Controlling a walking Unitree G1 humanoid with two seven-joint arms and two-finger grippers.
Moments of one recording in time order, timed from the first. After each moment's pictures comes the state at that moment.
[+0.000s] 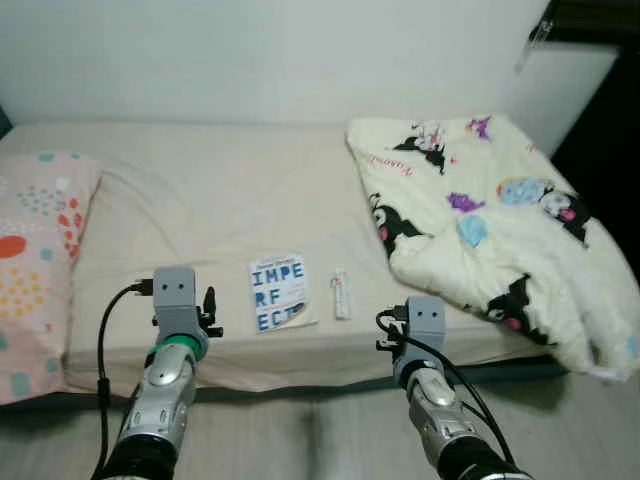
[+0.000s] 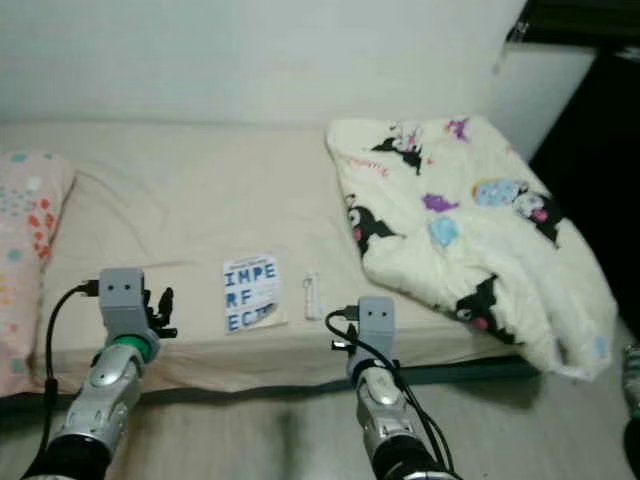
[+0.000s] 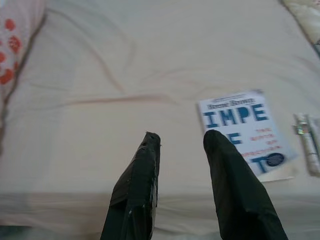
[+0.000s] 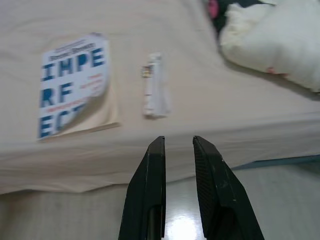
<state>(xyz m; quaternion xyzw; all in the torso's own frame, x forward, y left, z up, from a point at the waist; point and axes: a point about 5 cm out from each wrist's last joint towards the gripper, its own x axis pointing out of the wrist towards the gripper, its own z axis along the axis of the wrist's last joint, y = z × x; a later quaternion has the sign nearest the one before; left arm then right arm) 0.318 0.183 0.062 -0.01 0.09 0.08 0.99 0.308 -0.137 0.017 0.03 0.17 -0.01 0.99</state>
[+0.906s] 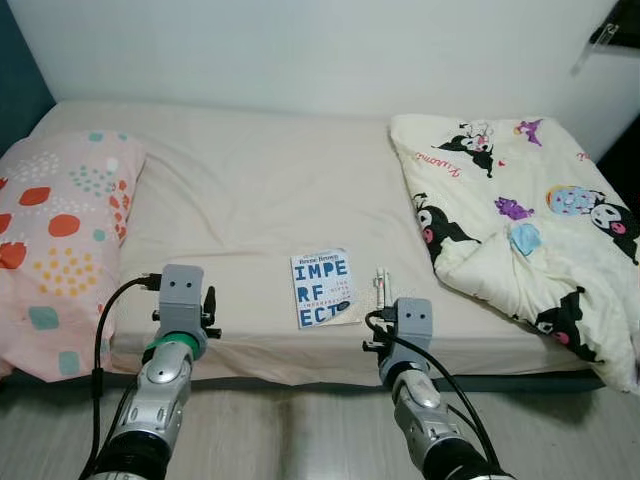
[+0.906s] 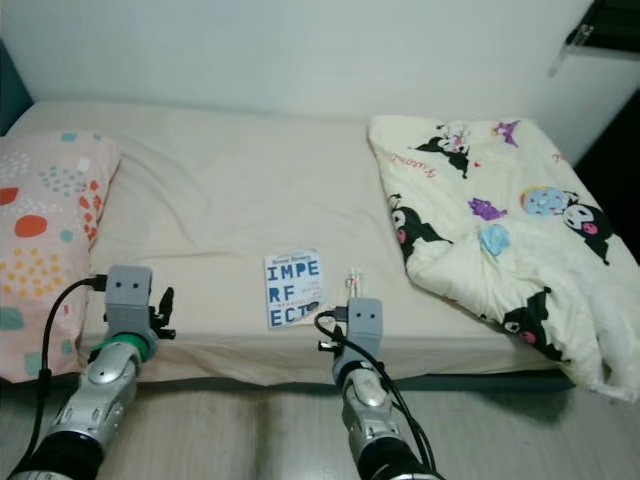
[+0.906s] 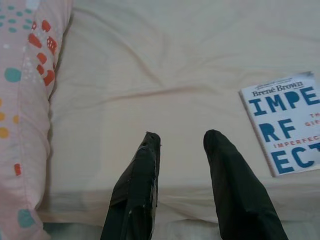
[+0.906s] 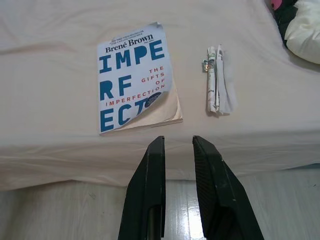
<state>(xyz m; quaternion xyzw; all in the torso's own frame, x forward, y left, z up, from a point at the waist) 0.320 0.176 0.063 0.04 0.09 0.05 0.99 0.309 -0.132 0.017 0.05 0.17 0.00 0.99</state>
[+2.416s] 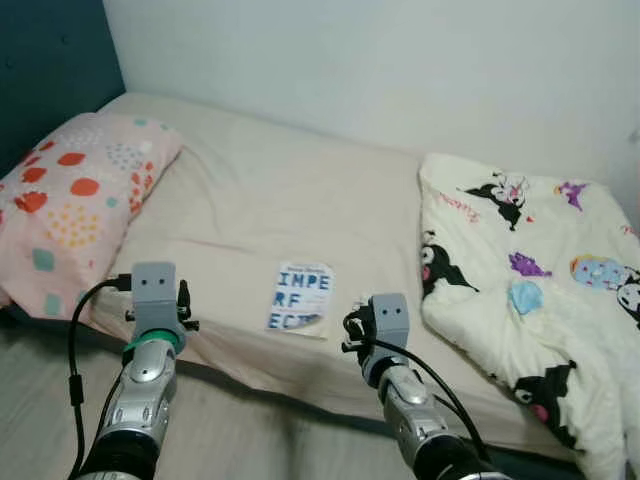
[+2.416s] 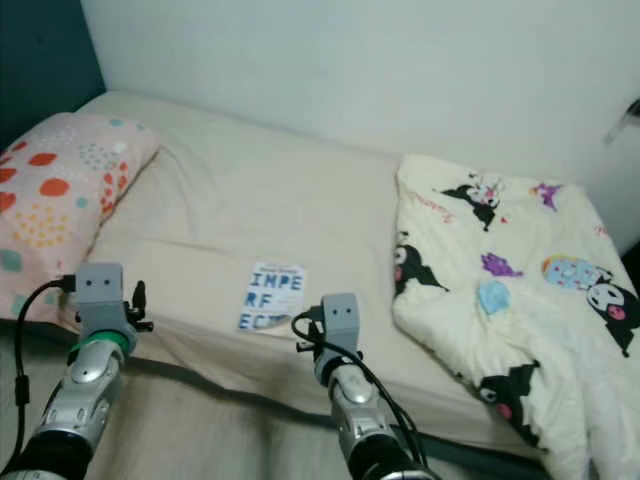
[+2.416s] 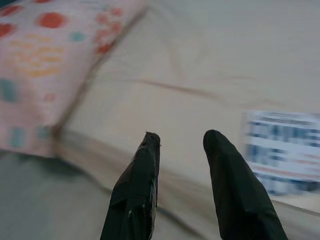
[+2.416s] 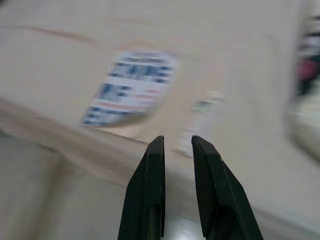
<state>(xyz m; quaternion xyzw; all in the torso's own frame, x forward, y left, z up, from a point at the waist) 0.317 0.191 0.064 0.02 0.08 0.11 0.99 0.308 -0.118 0.019 0.03 0.15 0.08 0.98</state>
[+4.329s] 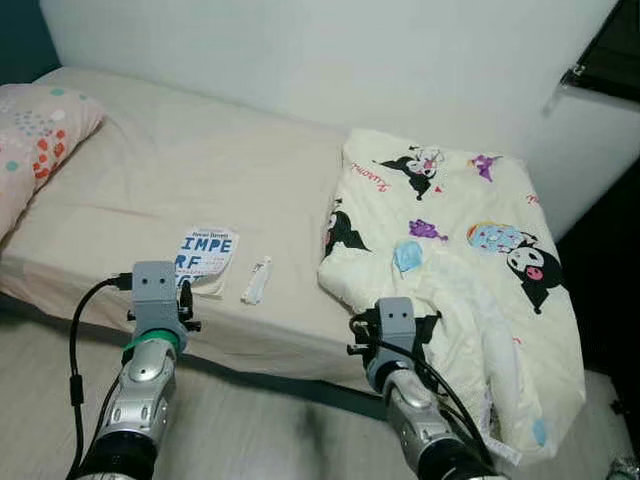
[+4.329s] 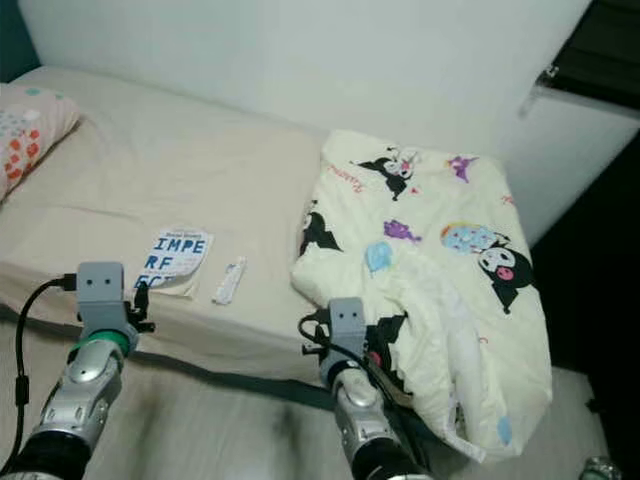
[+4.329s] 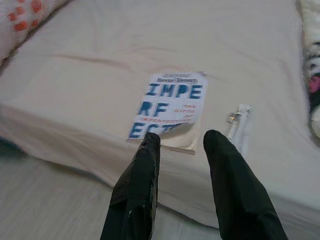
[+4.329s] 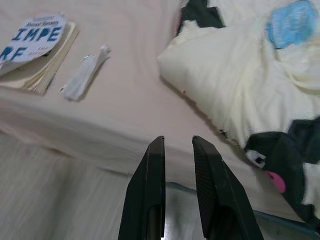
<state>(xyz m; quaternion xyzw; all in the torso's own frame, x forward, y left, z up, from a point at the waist) 0.319 0.197 0.069 0.02 0.08 0.10 0.99 0.312 -0.120 0.022 0.04 0.16 0.06 0.99</state>
